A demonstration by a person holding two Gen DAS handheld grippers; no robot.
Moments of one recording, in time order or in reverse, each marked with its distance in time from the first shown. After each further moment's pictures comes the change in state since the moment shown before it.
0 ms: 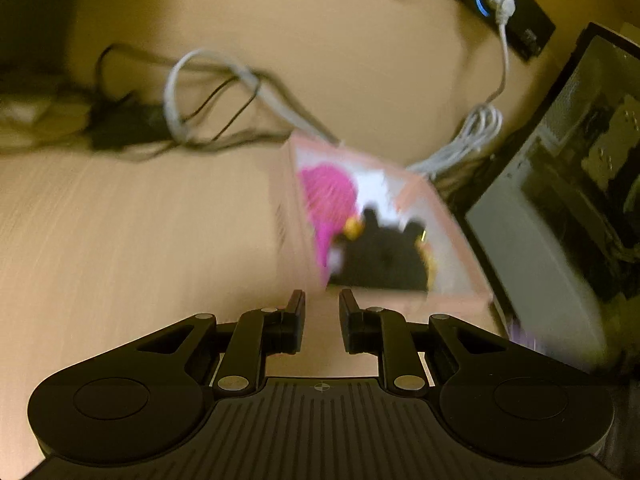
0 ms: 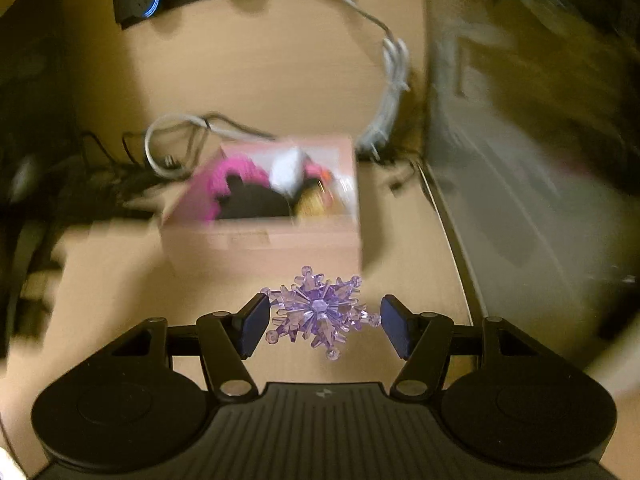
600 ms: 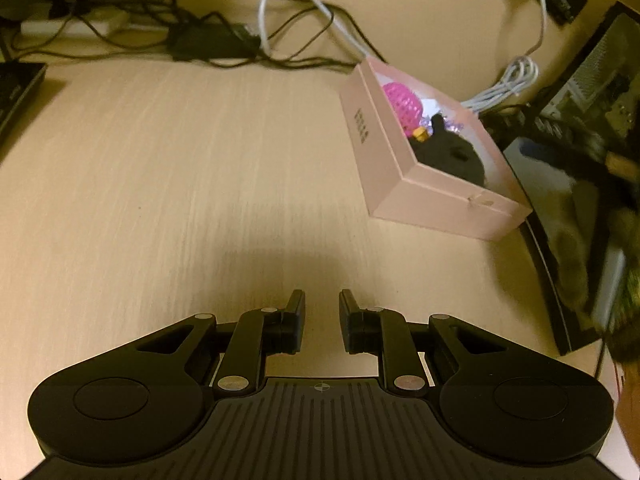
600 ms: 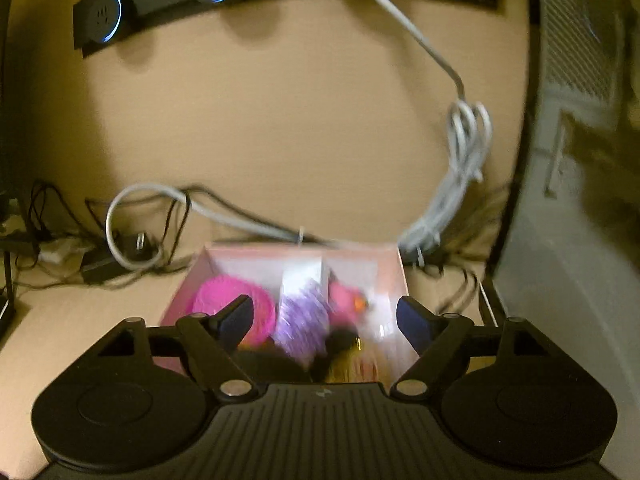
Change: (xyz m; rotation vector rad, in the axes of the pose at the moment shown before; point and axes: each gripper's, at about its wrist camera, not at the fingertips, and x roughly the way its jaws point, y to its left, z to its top) left arm -0.030 0.053 -0.049 -0.052 0.141 0.054; right arm 0.106 0.033 0.067 -0.012 -0.040 -0.046
